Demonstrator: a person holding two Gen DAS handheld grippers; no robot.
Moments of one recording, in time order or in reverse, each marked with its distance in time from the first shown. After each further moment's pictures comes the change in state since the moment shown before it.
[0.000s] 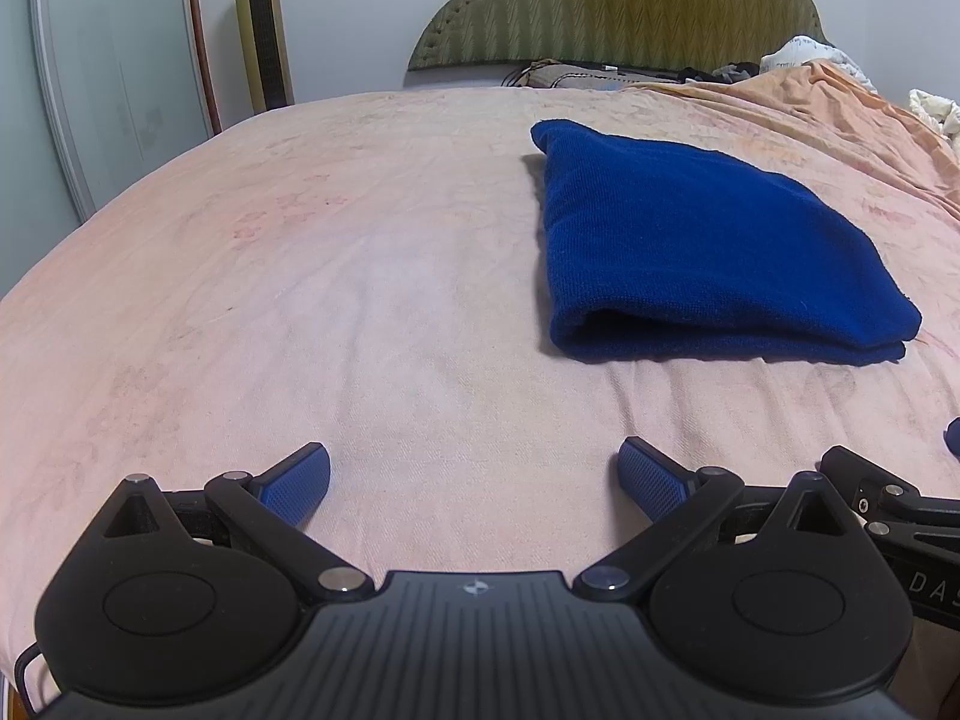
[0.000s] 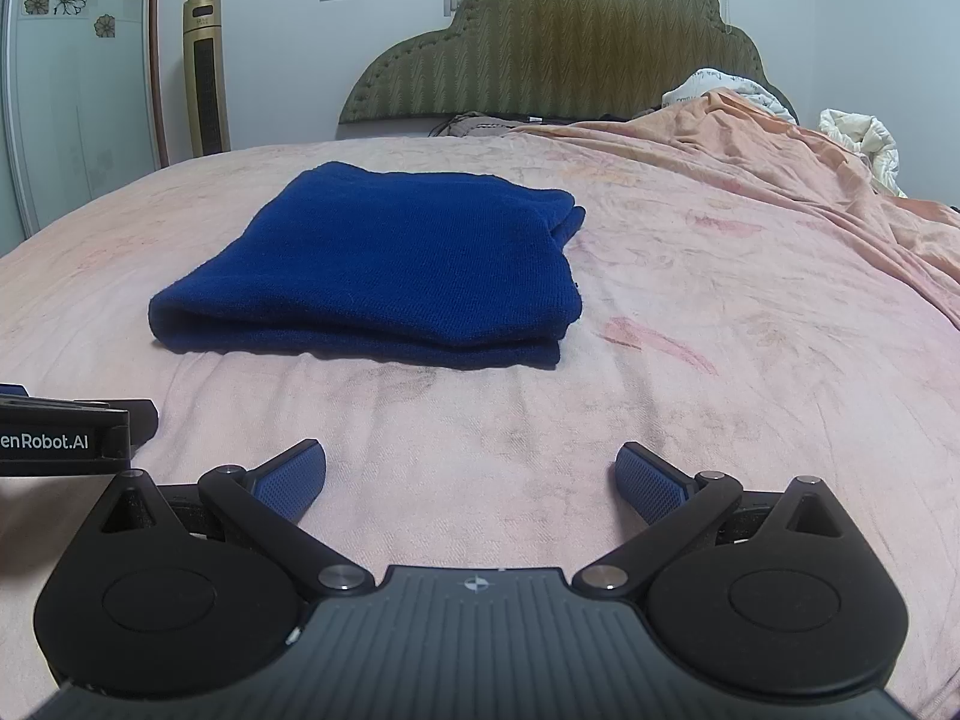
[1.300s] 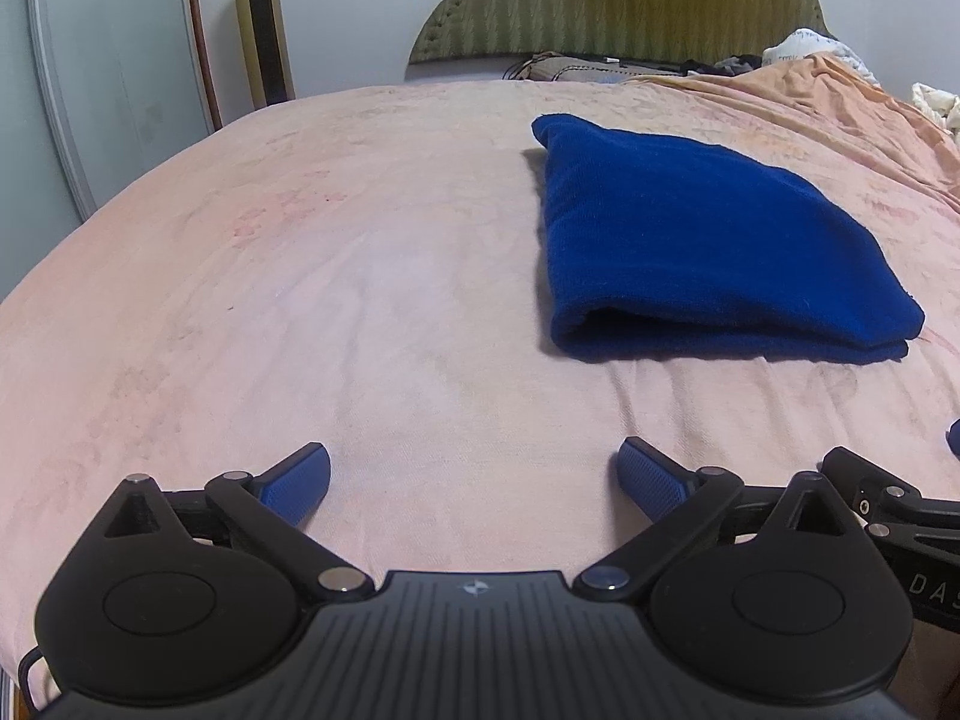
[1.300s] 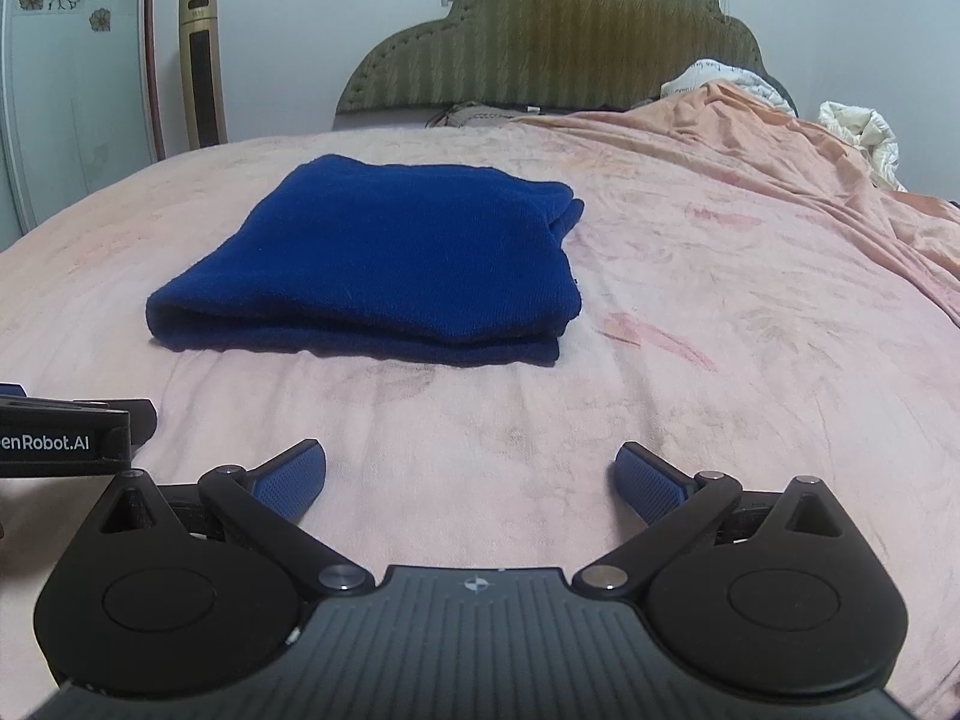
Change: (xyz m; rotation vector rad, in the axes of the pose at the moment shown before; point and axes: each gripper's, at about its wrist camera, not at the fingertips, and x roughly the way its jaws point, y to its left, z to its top) left arm 0.001 -0.003 0.002 0.002 0.010 0.007; right arm -0.001 -0.001 0.002 0.001 0.017 -0.002
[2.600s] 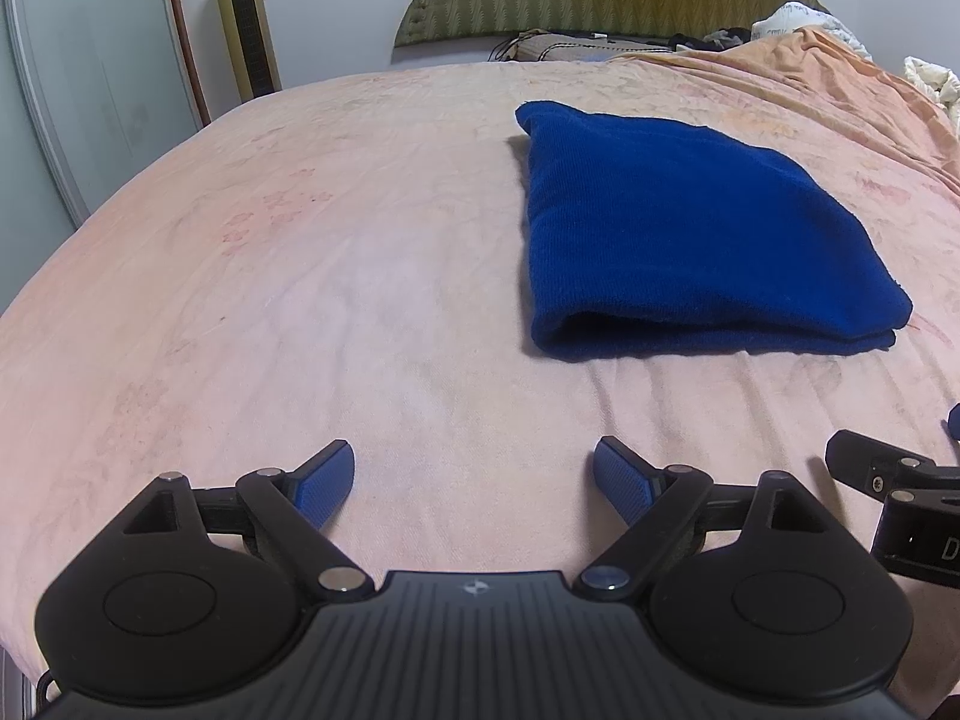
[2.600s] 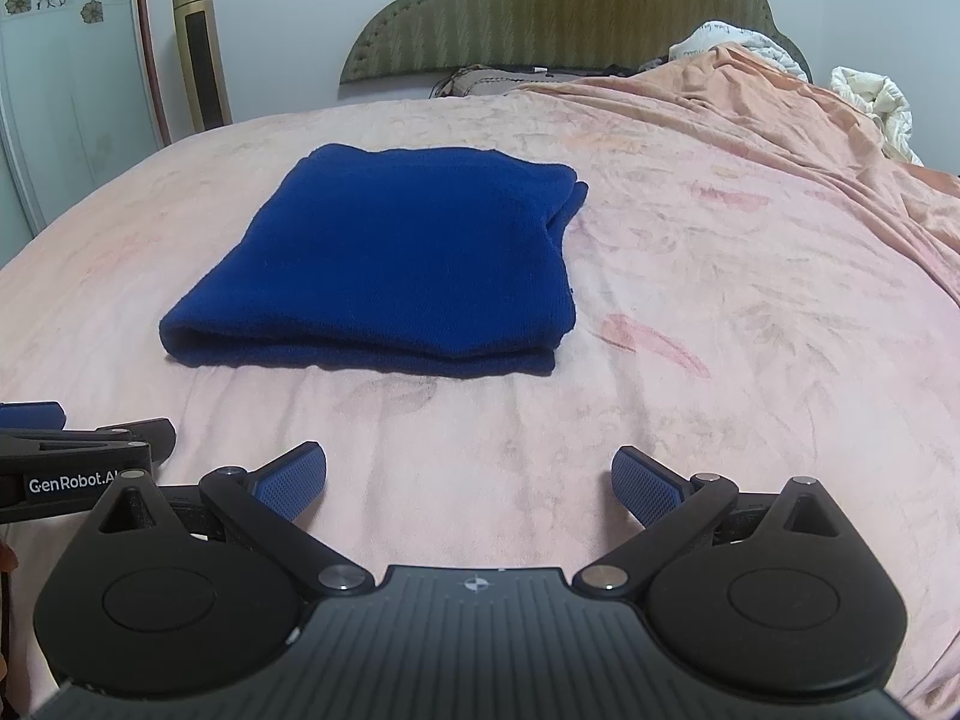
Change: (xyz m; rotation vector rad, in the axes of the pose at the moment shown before) left arm -0.005 -0.009 0.011 0.037 0.054 0.001; right arm -0.005 -0.005 0.027 0.033 0.106 0.034
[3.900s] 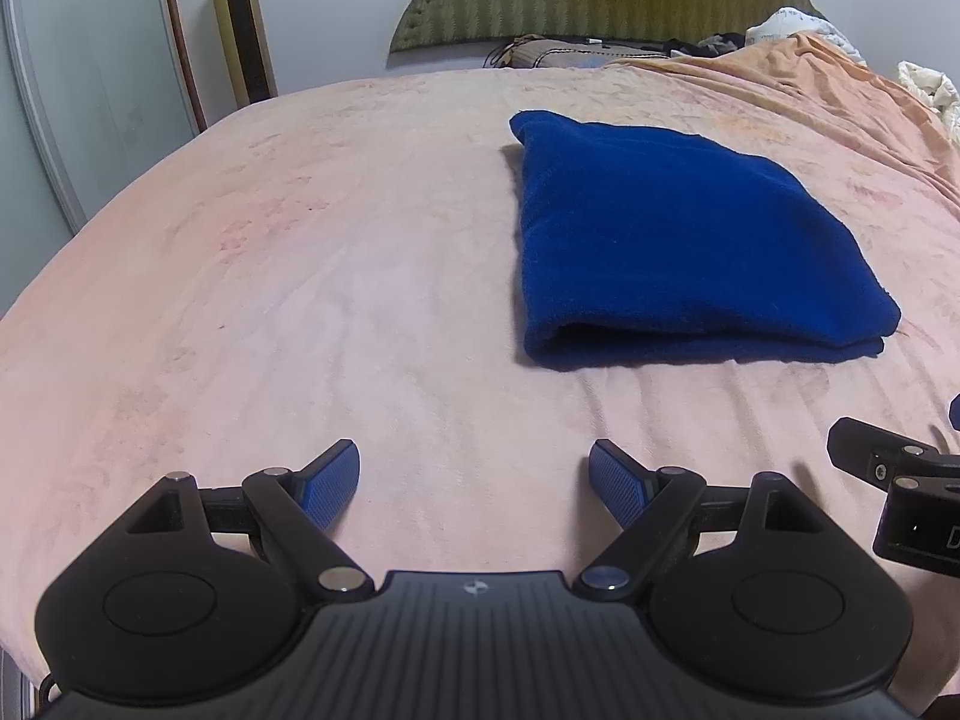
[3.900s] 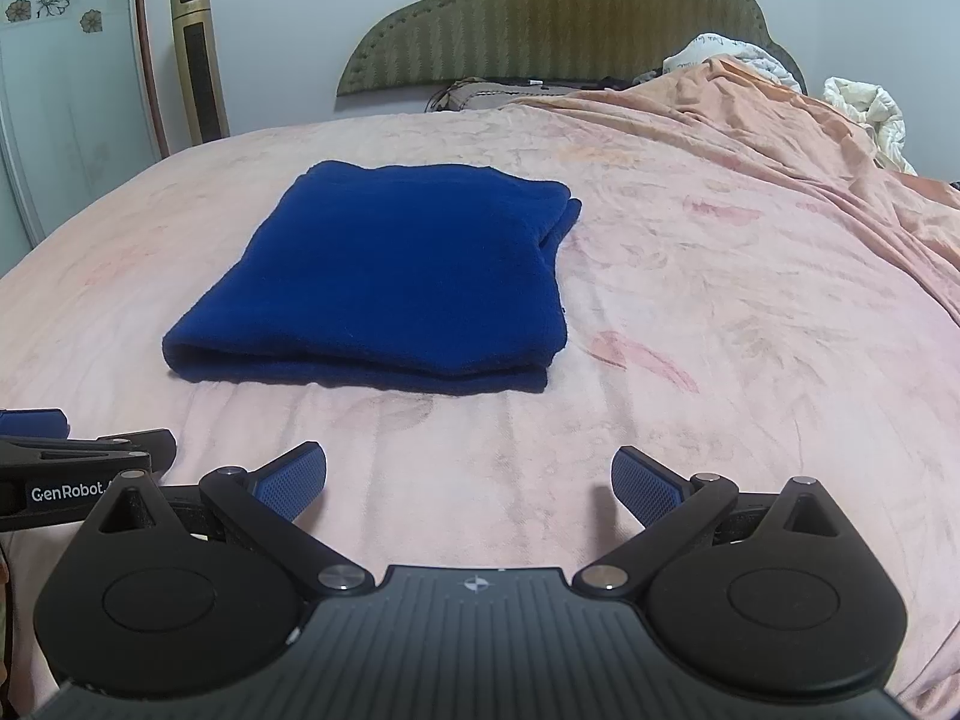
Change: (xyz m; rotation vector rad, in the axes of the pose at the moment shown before) left arm -0.004 -0.003 0.004 0.001 -0.006 -0.009; right arm -0.008 0.000 0.004 0.003 -0.027 -0.009
